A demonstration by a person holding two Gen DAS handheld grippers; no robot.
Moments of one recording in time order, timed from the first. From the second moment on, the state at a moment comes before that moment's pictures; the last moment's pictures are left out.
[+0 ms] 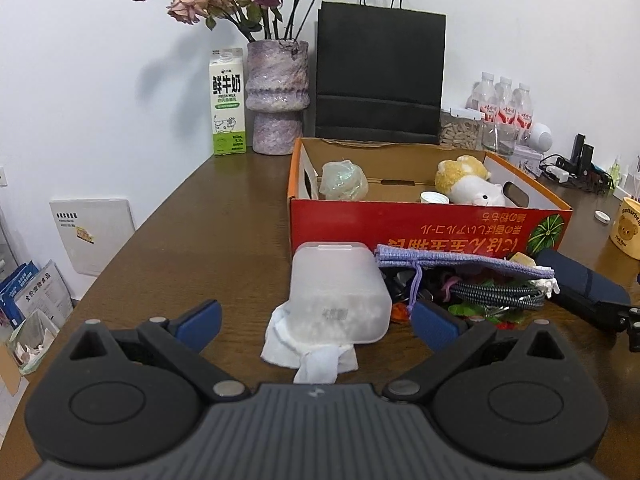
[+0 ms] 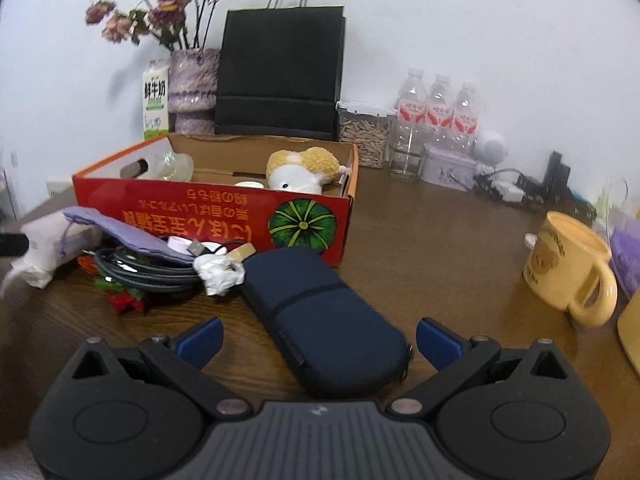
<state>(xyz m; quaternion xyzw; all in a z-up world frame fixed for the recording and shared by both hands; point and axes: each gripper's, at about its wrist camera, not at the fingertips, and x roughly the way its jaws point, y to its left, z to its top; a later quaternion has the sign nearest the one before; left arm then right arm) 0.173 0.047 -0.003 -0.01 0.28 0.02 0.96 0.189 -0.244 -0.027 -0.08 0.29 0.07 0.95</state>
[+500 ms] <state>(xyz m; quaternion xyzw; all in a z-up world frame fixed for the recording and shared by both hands) 0.218 0.043 -0.010 -0.01 0.30 0.03 0.95 0.241 -0.244 -0.042 -0.07 0.34 0.09 0.93</state>
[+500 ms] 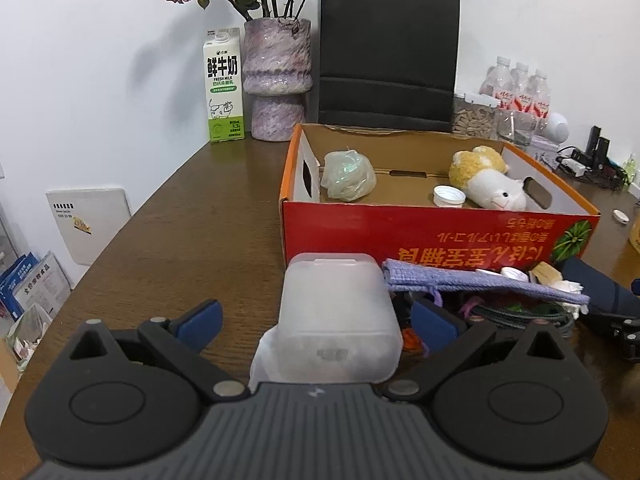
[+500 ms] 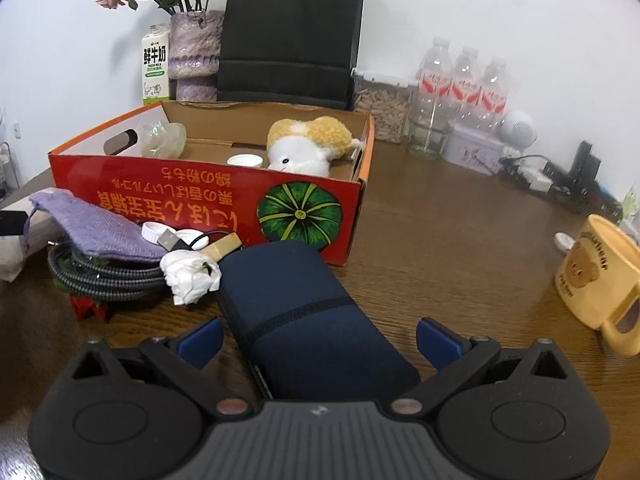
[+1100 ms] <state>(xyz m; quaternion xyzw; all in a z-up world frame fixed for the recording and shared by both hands) 0.239 0.041 -0.026 -0.02 0.33 0.01 0.94 0.245 -0.243 -0.047 -0.05 0.34 0.11 0.93</state>
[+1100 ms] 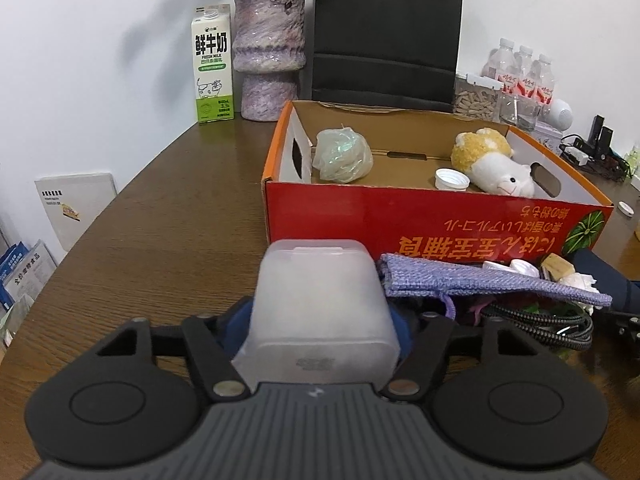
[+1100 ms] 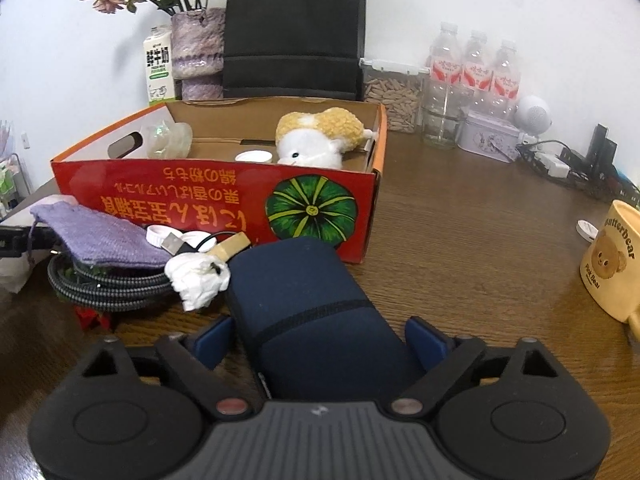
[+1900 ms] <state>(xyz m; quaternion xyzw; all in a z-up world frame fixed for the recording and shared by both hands) 0.220 0.048 -0.014 -0.02 0.30 0.02 0.95 0.217 -0.250 -0.033 -0.02 0.30 0.10 0.95</state>
